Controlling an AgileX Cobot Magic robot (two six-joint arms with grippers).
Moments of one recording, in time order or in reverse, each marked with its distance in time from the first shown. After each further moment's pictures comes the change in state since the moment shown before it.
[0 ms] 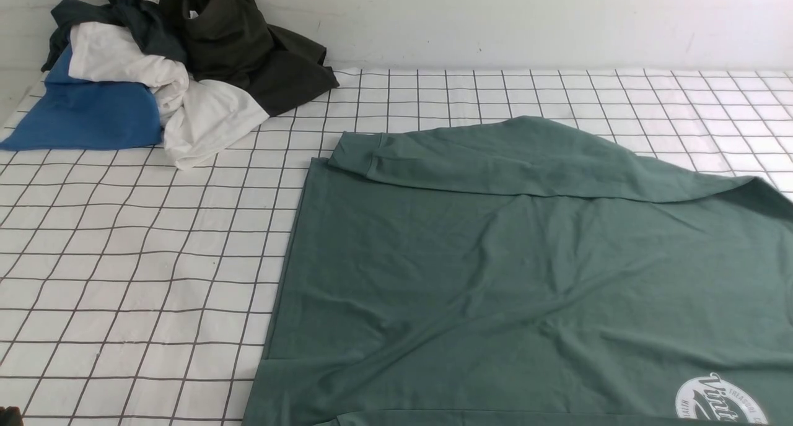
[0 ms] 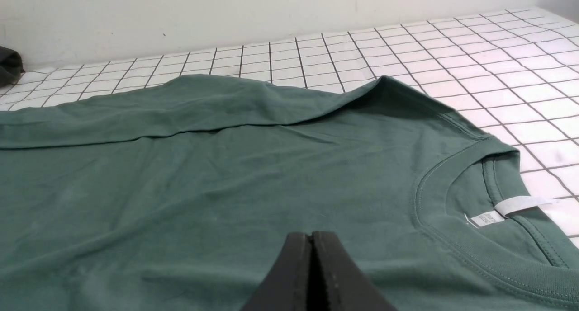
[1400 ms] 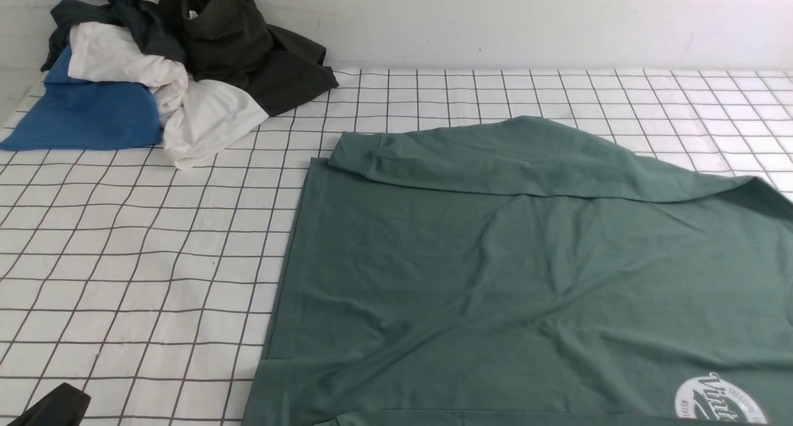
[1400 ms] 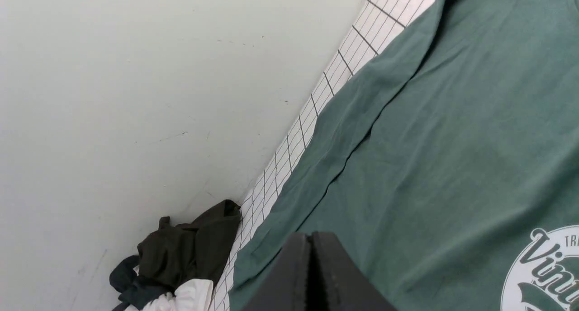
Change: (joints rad) right arm 0.000 0.000 0.001 0.686 -0.030 0.236; left arm 0.000 0.000 -0.040 -0.823 -0.037 -0.211
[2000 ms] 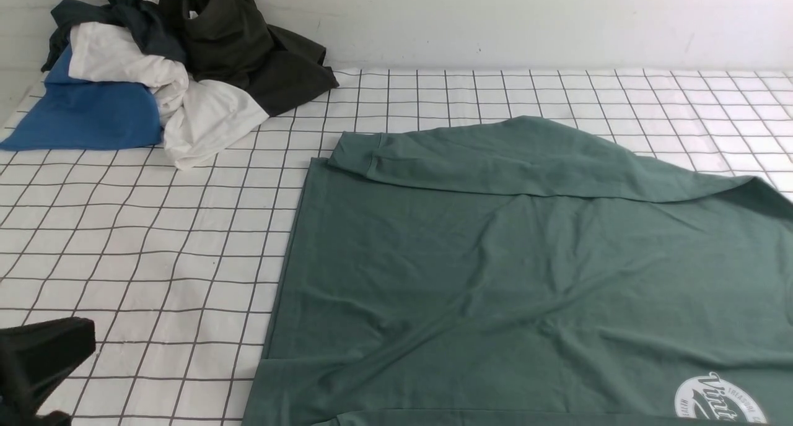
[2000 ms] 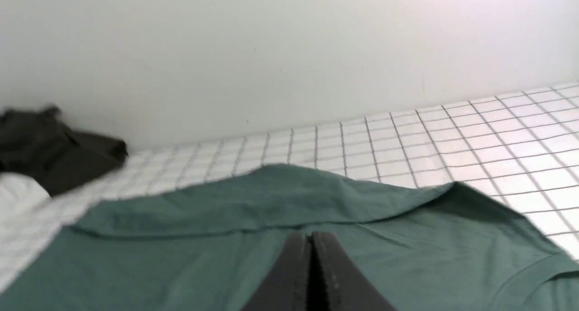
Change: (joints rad) right arm 0.001 0.296 -0.435 -0.357 0.156 -0.538; left arm -0.001 0.542 -0.595 0.300 0.526 0.615
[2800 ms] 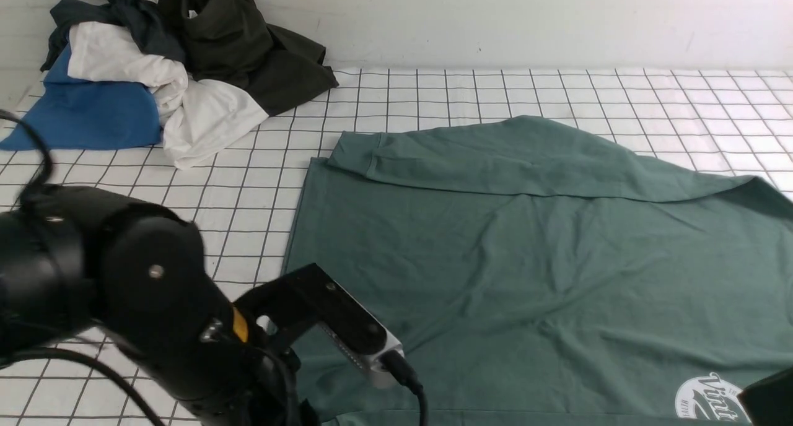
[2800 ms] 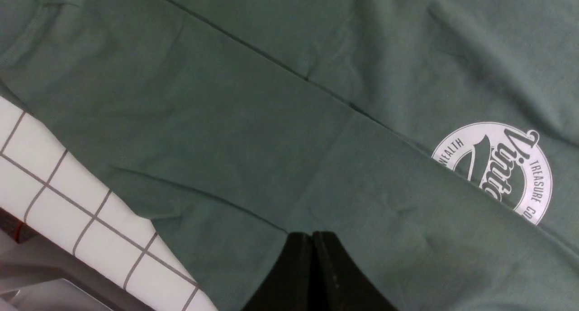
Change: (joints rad) right arm 0.359 0.611 -0.415 -0.087 0.766 -0.096; left arm -0.616 0.890 -0.241 0.237 0.088 -0.023
